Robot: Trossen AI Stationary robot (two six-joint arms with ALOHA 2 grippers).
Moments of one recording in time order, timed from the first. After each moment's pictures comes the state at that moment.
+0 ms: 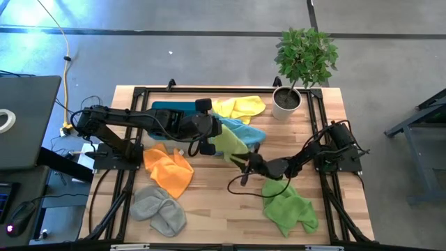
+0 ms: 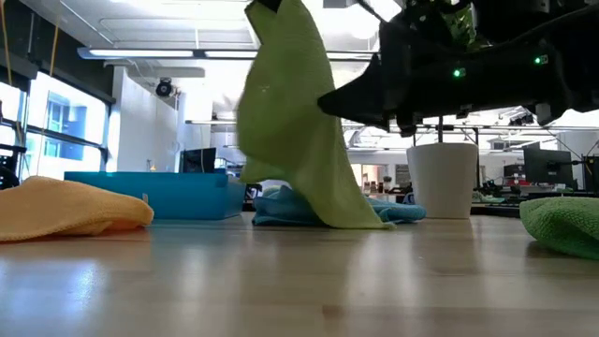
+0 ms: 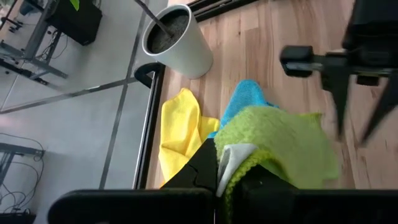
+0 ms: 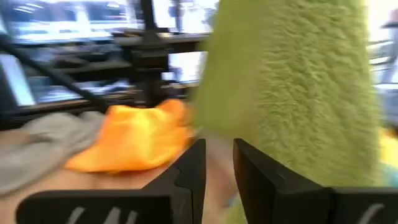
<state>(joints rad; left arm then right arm) 0.02 1.55 1.56 -0.77 -0.51 0.24 0.35 1.90 0.59 1.29 0.66 0.06</state>
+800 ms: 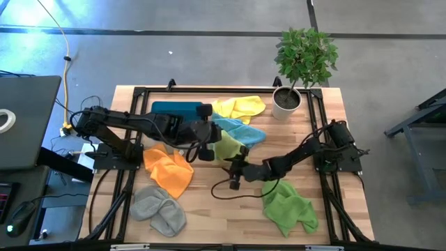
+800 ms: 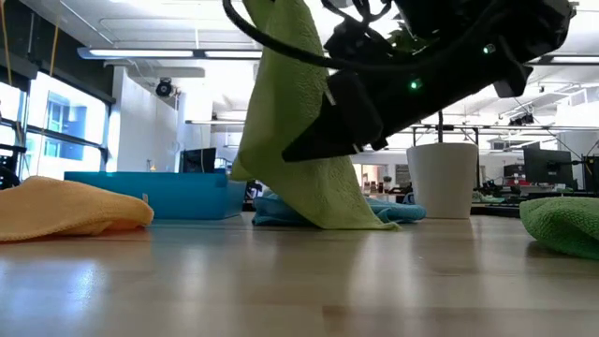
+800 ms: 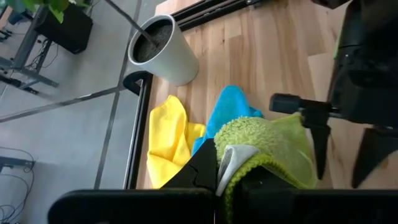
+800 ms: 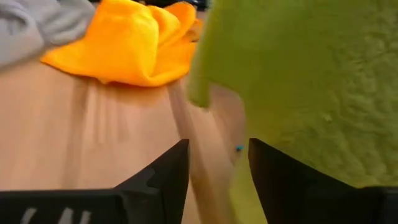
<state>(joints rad) -0.04 1.55 1.56 -0.77 -0.51 0.22 0.31 1.90 0.87 0.54 0.59 0.10</state>
